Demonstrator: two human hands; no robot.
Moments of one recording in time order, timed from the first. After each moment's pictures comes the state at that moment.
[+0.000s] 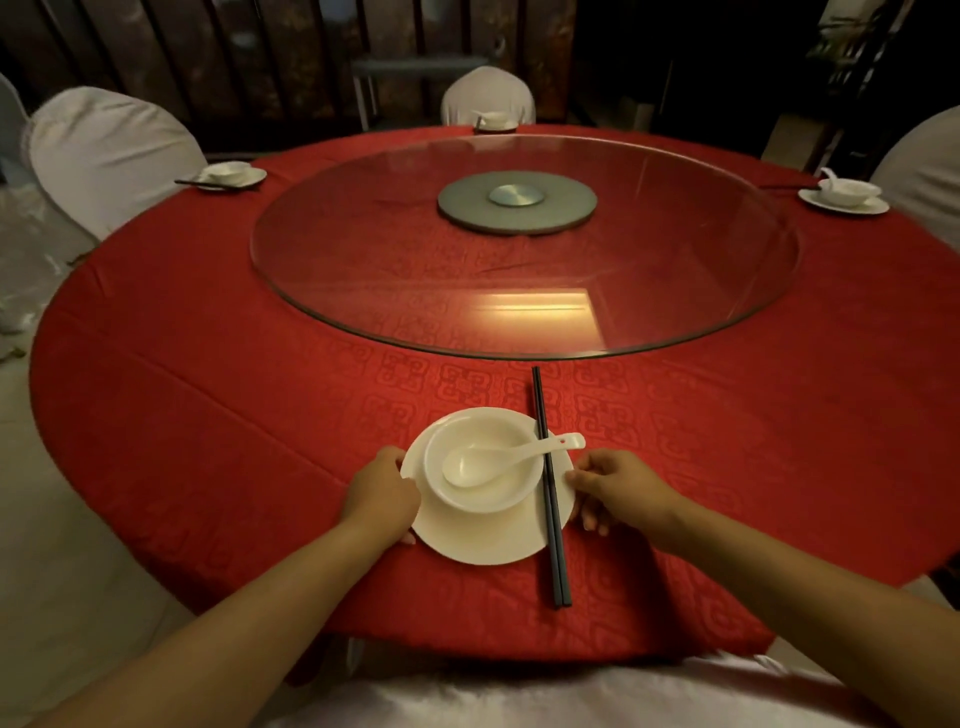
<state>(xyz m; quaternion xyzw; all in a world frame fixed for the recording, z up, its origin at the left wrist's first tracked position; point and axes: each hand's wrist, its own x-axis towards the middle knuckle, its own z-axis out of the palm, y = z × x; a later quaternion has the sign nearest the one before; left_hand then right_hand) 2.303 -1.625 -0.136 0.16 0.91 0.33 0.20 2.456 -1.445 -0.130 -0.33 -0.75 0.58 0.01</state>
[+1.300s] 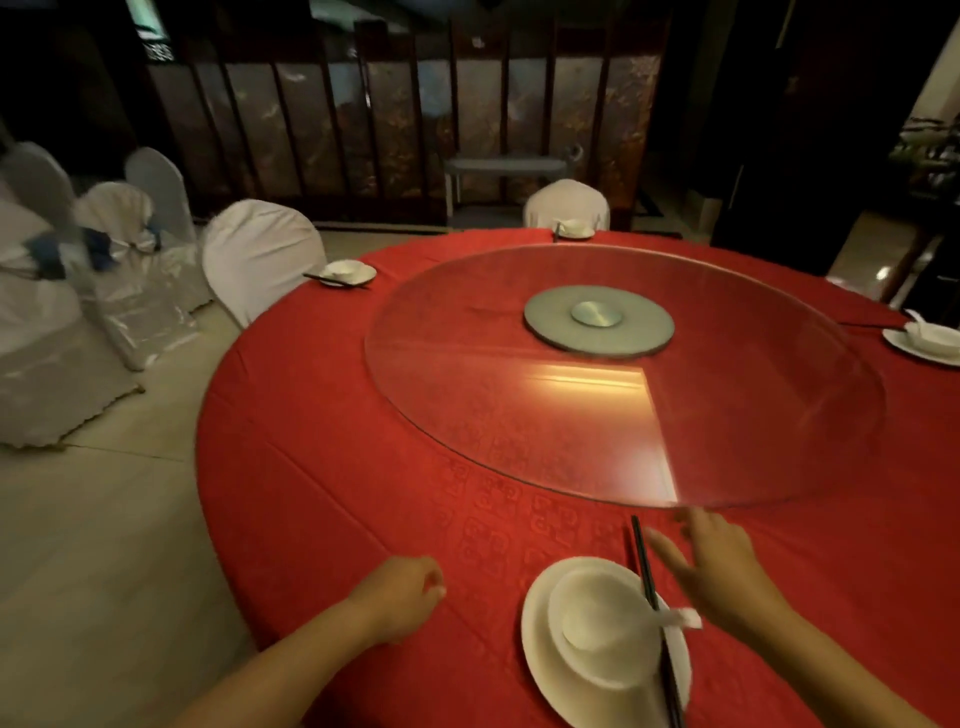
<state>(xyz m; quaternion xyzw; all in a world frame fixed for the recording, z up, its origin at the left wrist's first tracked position) 2.230 -1.706 -0.049 0.31 0.90 0.15 0.26 2.406 -1.445 -0.024 -0.34 -0.92 0.16 0.08</state>
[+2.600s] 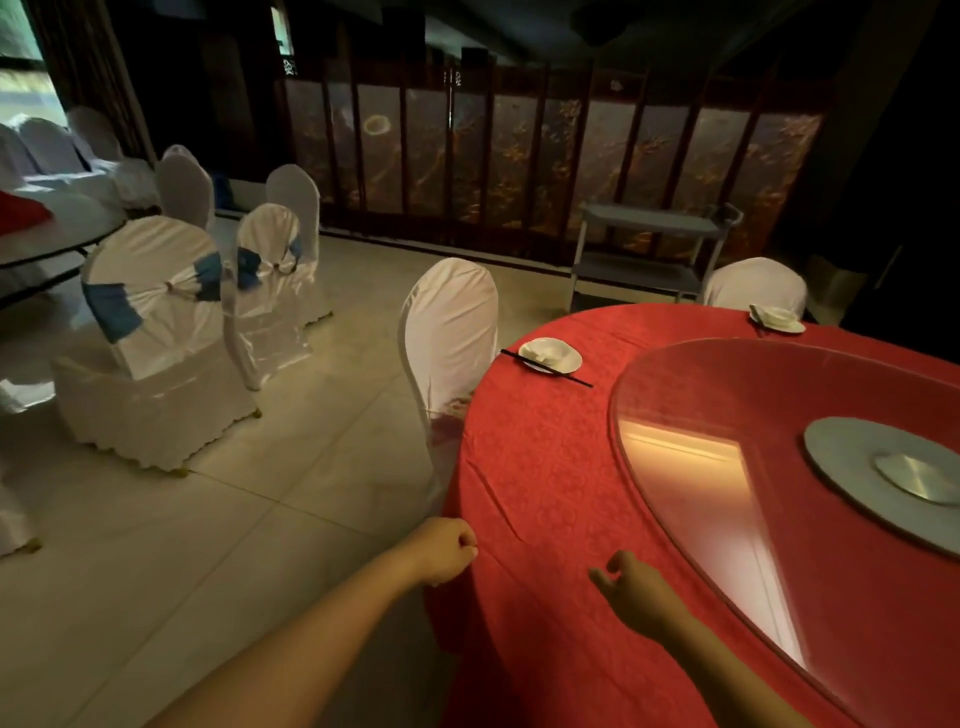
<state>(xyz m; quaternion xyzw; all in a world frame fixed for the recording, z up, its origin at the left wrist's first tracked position) 1.712 -1.954 0.007 0.26 0.90 0.25 0.26 1.847 -1.741 -0.009 -0.30 -0.92 0.23 -0.10</state>
